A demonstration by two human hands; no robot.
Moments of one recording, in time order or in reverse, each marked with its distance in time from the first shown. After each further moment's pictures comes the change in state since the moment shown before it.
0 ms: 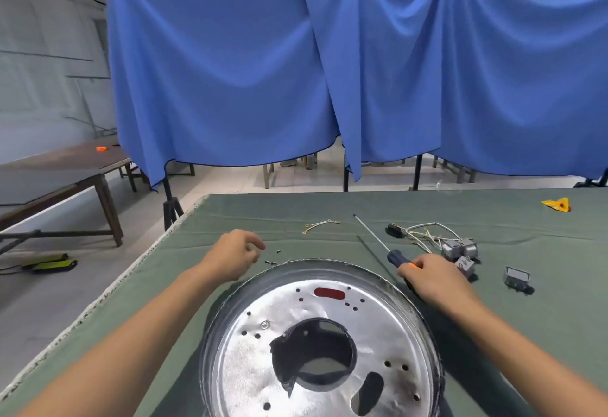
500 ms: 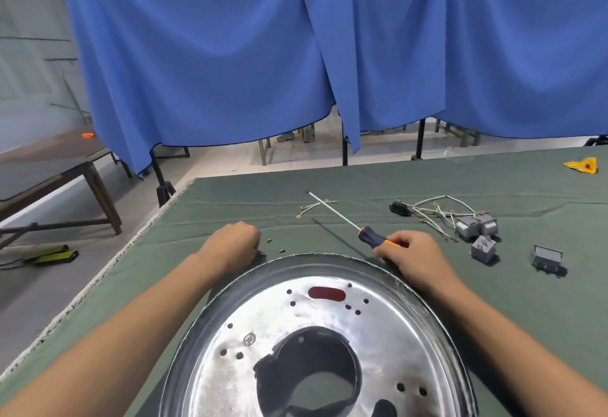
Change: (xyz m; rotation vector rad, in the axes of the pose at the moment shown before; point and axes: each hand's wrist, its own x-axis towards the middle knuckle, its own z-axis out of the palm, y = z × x) left_hand 0.070 -0.014 0.034 0.714 -0.072 0.237; right_hand 0.041 -0.011 0.044 0.574 -0.078 -0.048
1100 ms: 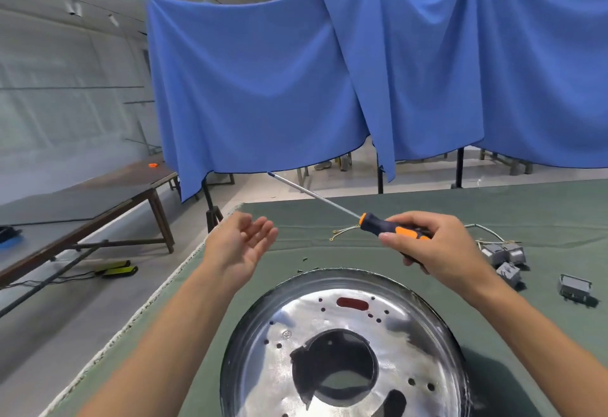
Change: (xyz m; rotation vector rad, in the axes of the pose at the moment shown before) left_hand -0.088 0.035 -0.098 -2.230 0.438 -0.614; right_hand -0.055 -0.076 -0.043 0.203 -0.133 -0.410
